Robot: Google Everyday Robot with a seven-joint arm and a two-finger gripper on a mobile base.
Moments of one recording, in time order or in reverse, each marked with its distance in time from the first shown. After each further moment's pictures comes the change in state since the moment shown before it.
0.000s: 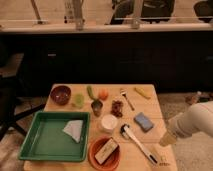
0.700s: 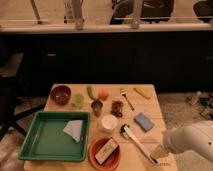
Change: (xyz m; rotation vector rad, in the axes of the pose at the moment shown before) arm -0.002 0.054 0.035 -0.008 -0.058 0.022
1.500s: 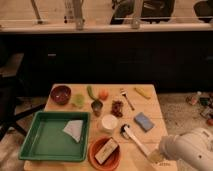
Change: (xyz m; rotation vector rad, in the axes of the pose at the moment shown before) arm 0.008 0.021 0.020 0.096 0.046 0.110
